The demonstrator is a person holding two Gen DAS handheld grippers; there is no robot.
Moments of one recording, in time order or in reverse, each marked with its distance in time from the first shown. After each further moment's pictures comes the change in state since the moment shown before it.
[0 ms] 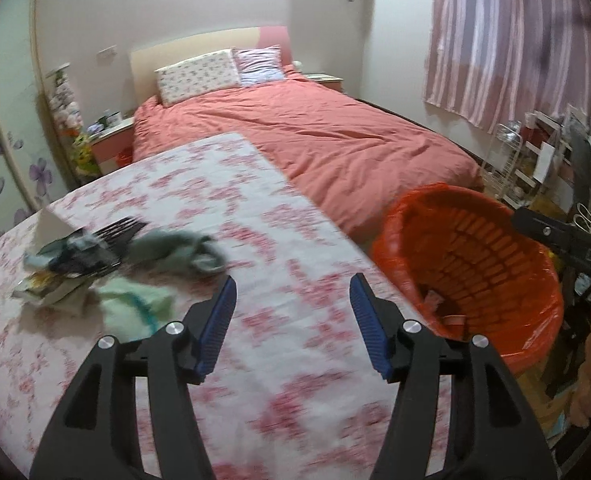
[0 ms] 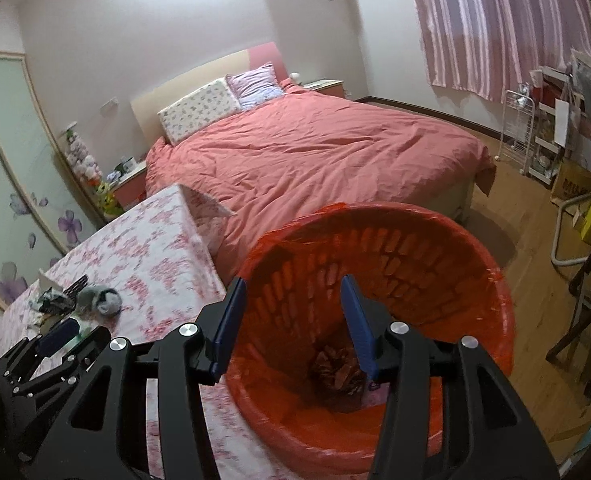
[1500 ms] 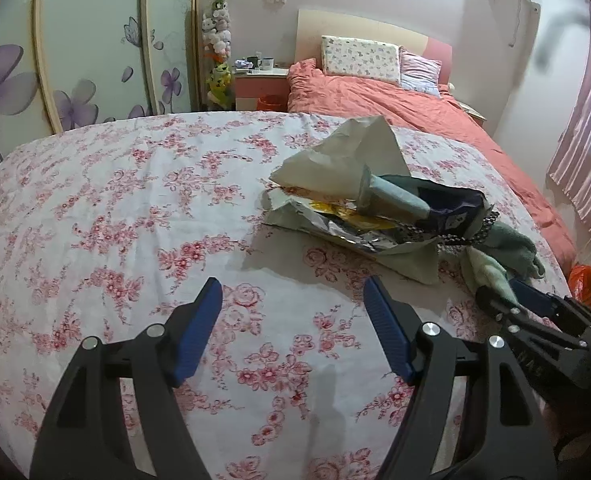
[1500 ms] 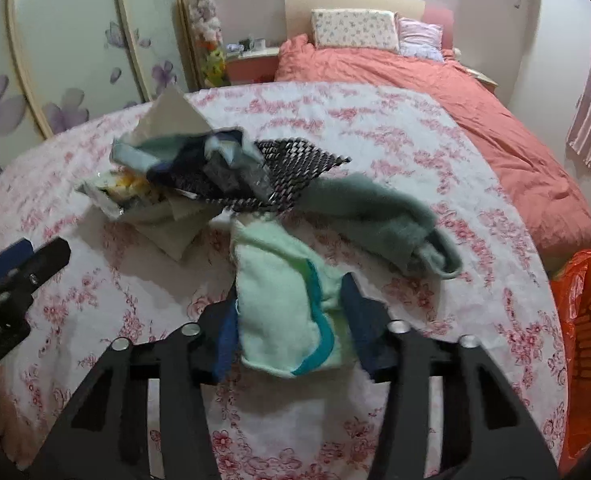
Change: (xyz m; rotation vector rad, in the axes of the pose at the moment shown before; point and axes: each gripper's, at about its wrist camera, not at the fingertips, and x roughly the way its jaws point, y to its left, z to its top) left arm -0.036 0.254 -0.067 -0.415 0.041 0.288; right arm 0.086 0.265 -0.079 -0.480 0.244 0.205
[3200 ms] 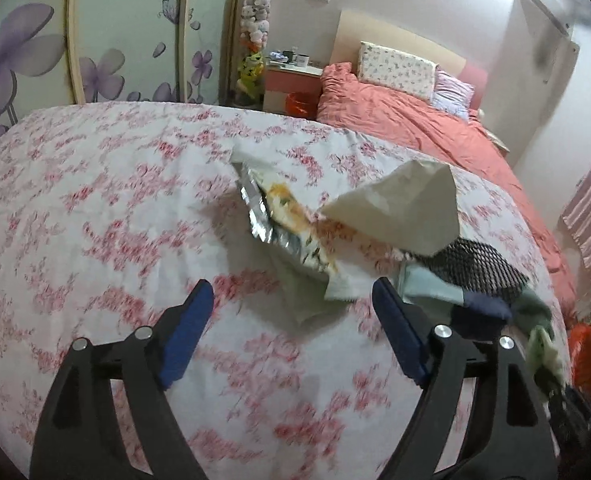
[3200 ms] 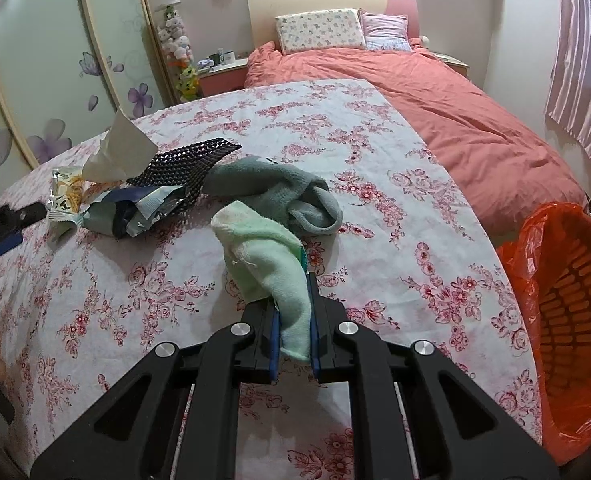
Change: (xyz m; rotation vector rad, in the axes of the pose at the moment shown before) left arm 0.019 0.033 0.035 -0.160 0.016 0.053; right arm -0.022 -0.055 -0.026 0.105 -0.016 -0.030
